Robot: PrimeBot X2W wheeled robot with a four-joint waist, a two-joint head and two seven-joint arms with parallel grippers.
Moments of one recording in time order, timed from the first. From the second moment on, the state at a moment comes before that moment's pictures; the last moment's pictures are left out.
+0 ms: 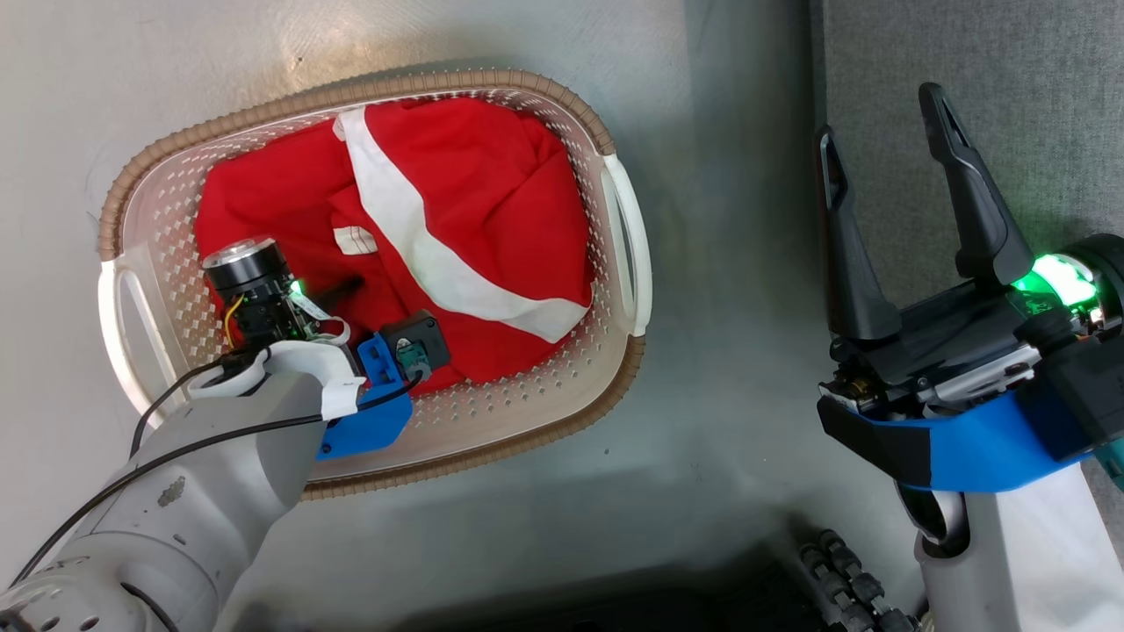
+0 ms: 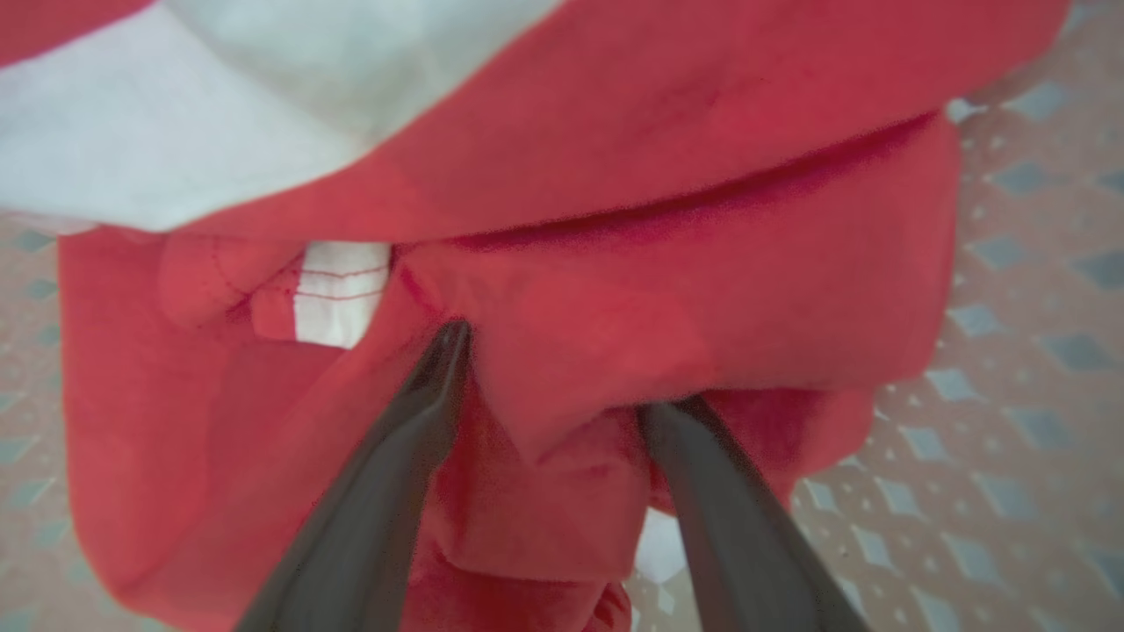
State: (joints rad) left arm -1.01 0.20 -1.28 1.28 -0.05 -0.13 -0.07; right arm -0.39 -0.05 0.12 -0.16 0.00 0.13 -0.26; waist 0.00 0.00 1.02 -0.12
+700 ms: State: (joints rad) left arm -0.98 0.15 -1.28 1.28 -0.12 -0.13 -0.15; right arm -0.40 -0.05 0.12 -0.12 -0.01 0.13 -0.26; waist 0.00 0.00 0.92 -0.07
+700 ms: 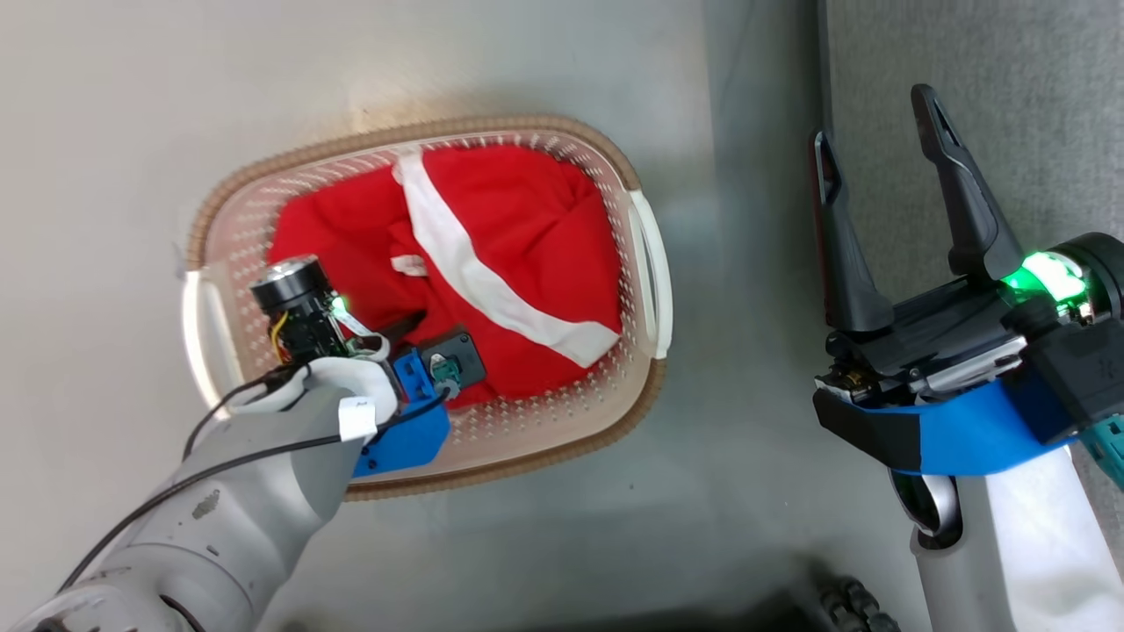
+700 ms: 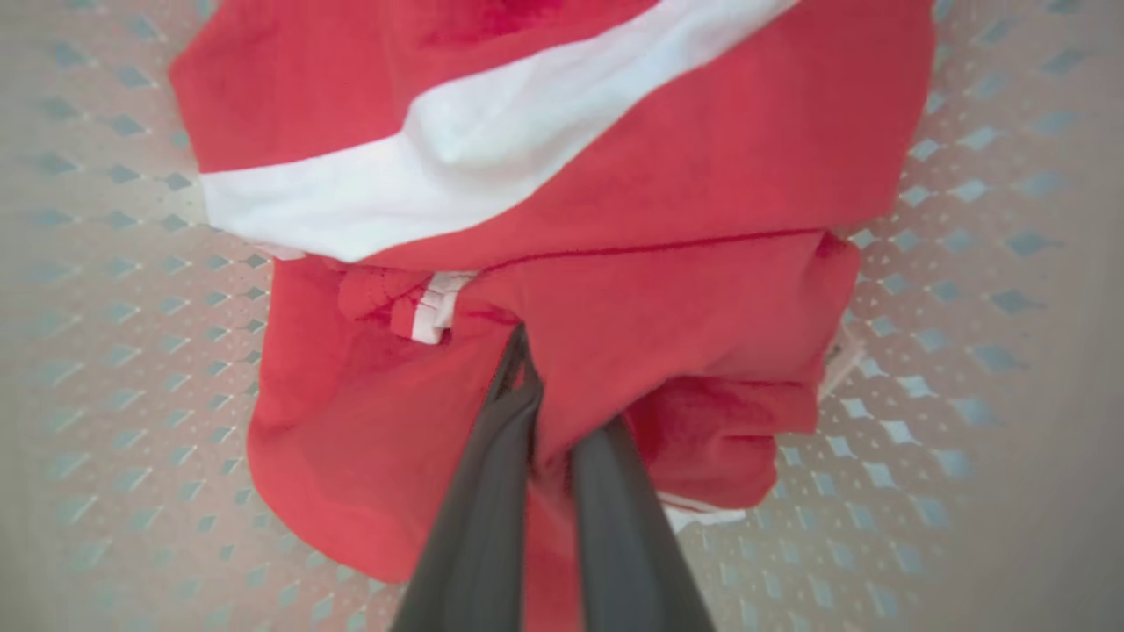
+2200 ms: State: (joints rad) left arm -0.67 0.28 -0.96 0.72 -0.35 -0.05 -0.26; right arm -0.21 -0.05 0.10 0.05 0.06 0.13 -0.26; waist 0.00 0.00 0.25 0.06
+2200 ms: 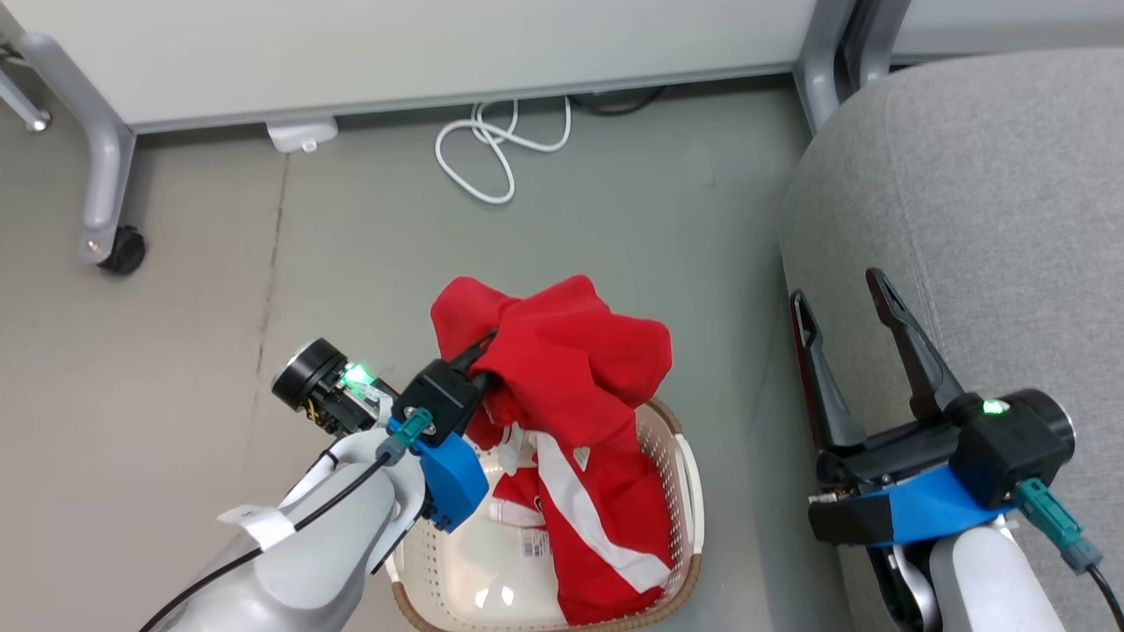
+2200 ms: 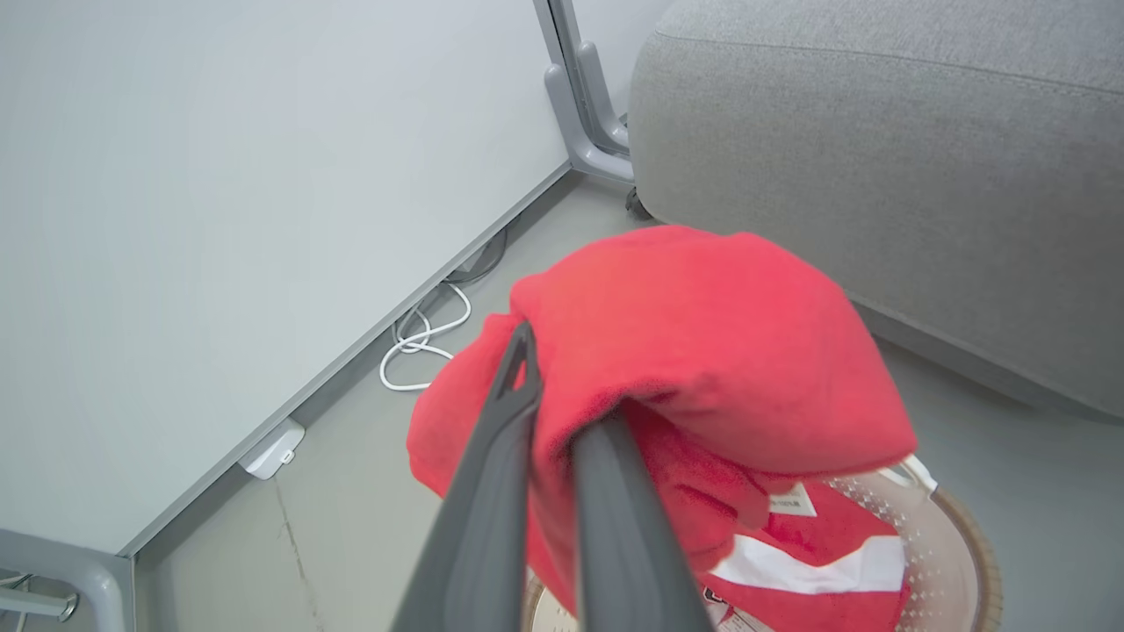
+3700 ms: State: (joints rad) left arm -0.56 0.26 -0.70 0.27 -0.27 -0.04 -0.26; right arm -0.15 -0.05 0.36 -0.01 0.07 0.13 -0.26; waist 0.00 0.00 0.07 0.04
